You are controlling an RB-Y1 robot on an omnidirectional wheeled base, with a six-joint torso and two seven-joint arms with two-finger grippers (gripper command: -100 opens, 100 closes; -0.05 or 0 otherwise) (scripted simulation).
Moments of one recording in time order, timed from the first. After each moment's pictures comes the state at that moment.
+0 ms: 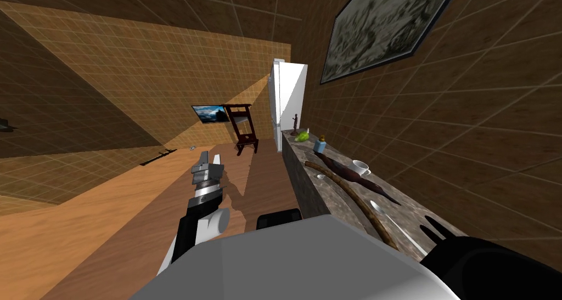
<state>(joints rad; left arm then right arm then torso) 0.48 -0.03 0.00 -2.25 0.07 -0.38 0.00 0.89 -1.10 -0.46 -0.60 1.38 -1.59 0.13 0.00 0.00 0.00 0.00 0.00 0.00</state>
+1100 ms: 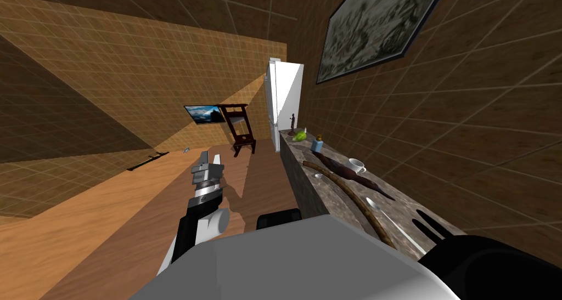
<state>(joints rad) 0.48 -0.03 0.00 -2.25 0.07 -0.38 0.00 0.80 -1.05 -0.56 -0.61 1.58 -1.66 0.10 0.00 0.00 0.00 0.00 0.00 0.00</state>
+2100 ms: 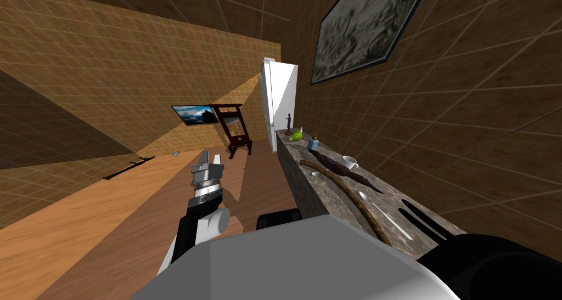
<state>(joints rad) 0.48 -0.03 0.00 -2.25 0.07 -0.38 0.00 0.66 -1.02 -0.69 -0.62 1.83 -1.72 0.08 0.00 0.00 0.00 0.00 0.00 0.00</state>
